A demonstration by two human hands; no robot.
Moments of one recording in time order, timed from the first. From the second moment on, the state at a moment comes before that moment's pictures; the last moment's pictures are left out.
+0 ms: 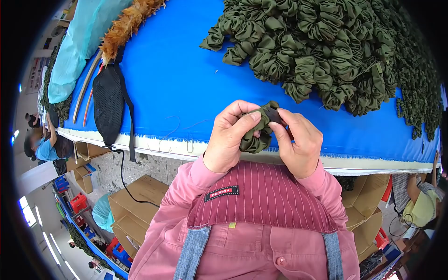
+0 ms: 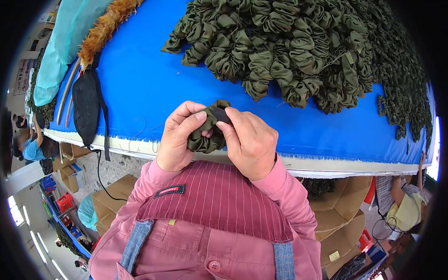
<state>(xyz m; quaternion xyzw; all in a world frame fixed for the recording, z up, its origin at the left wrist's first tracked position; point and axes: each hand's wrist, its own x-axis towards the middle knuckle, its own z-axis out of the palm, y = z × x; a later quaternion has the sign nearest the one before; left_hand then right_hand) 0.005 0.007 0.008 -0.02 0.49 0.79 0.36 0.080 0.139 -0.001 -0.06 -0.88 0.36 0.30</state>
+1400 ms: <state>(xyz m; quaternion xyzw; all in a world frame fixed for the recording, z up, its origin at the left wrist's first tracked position) -0.002 0.002 0.016 -0.02 0.42 0.80 0.44 0.071 0.183 0.013 0.09 -0.88 0.41 0.23</state>
